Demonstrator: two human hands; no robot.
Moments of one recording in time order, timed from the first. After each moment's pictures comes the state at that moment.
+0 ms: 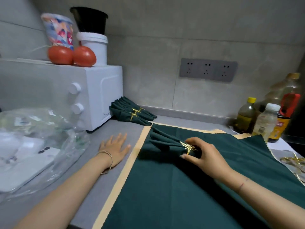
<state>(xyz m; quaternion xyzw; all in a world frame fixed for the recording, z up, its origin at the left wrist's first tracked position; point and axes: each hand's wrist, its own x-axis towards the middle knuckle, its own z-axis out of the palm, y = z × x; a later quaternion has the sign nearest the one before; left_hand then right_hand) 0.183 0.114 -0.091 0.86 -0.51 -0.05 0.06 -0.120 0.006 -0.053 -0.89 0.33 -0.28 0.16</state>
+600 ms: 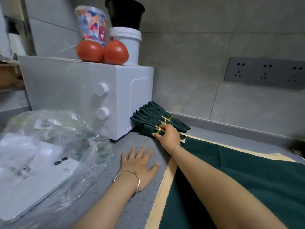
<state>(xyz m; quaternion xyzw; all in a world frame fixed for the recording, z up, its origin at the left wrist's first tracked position) 0.203 0.101 -0.101 0.88 -0.48 -0.04 0.05 0.180 -0.073 -0.084 -0.86 0.35 -0.31 0.21</state>
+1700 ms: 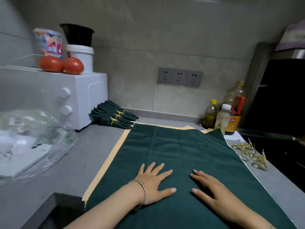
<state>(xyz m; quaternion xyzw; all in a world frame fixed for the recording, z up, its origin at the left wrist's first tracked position) -0.036 0.179 -0.083 0.68 -0.73 -0.10 0.02 -0.276 0.100 -0.092 -0.91 0.36 -0.17 0.14</state>
